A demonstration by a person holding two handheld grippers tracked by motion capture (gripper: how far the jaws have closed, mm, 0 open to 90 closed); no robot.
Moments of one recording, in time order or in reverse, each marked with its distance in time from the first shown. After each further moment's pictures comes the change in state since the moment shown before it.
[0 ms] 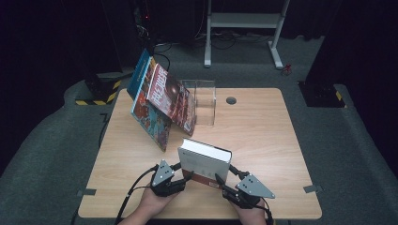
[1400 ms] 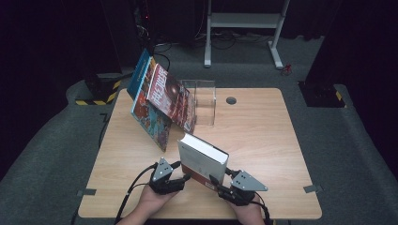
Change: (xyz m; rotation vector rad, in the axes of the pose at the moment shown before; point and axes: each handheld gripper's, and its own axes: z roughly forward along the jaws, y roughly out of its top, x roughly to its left) left arm 0.010 -0.005 0.006 0.064 0.017 -0.051; right arm 0.002 -0.002 0.017 0.061 0.111 -0.019
